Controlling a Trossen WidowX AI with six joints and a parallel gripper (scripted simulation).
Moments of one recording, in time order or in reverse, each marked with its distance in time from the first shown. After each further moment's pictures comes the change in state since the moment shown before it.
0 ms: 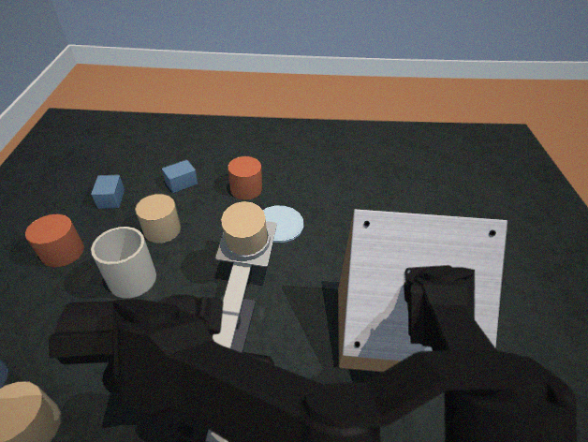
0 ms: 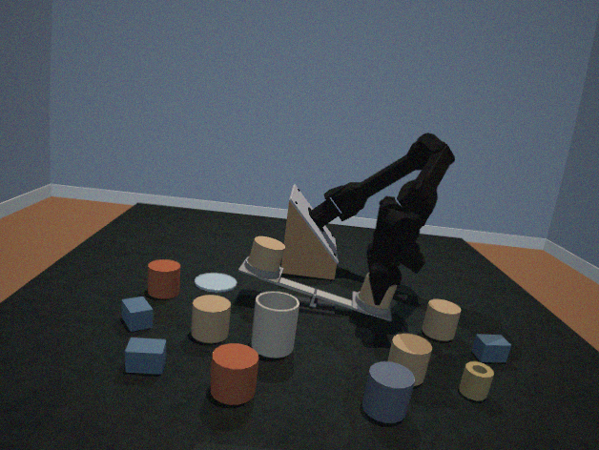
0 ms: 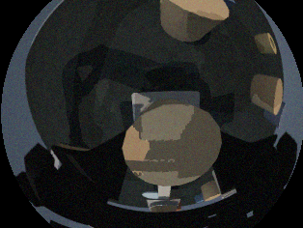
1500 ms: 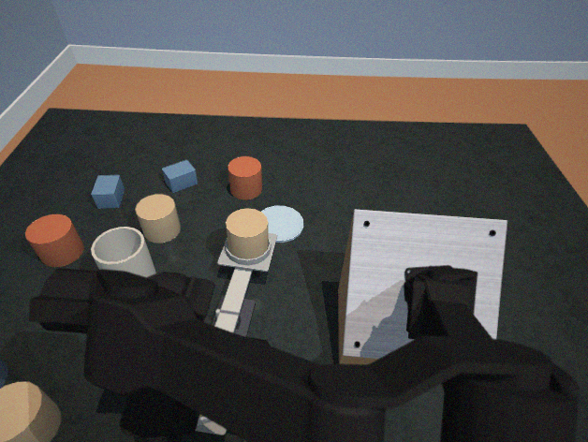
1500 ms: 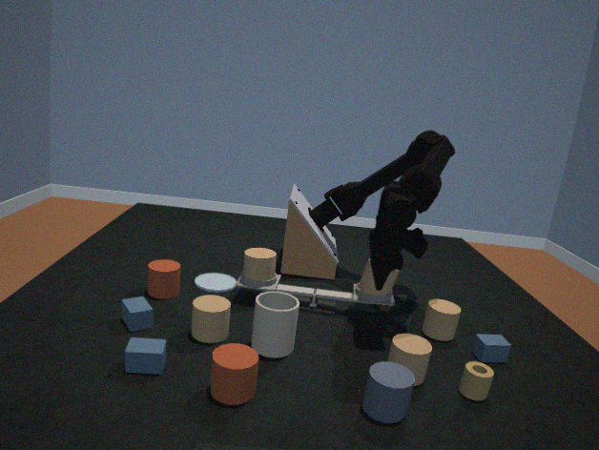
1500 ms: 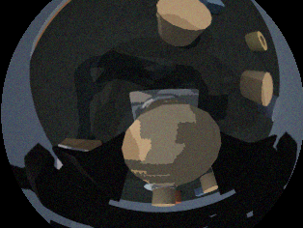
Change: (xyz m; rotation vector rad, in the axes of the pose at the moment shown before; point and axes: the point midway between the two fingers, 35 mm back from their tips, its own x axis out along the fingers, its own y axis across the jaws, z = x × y) arm -0.036 -0.003 -0.002 0.013 0.013 0.013
